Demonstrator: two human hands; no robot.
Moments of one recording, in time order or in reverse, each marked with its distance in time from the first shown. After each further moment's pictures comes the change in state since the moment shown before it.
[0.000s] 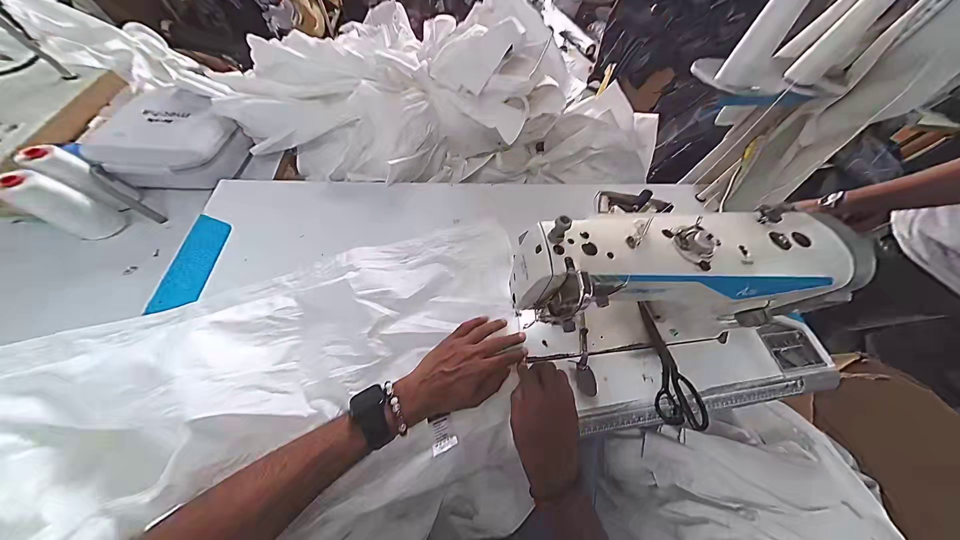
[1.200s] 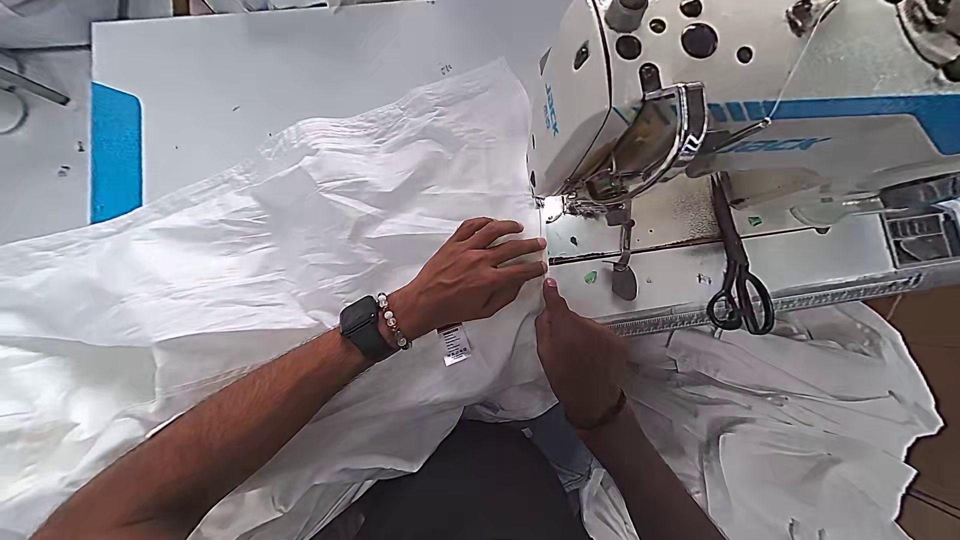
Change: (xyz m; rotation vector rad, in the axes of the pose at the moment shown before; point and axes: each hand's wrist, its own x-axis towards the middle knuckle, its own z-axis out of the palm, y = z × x) left_hand 0.001 0.010 -0.010 -0.028 -0.033 0.030; right_hand -0.030 0.013 -0.011 -0.142 -0.096 -0.070
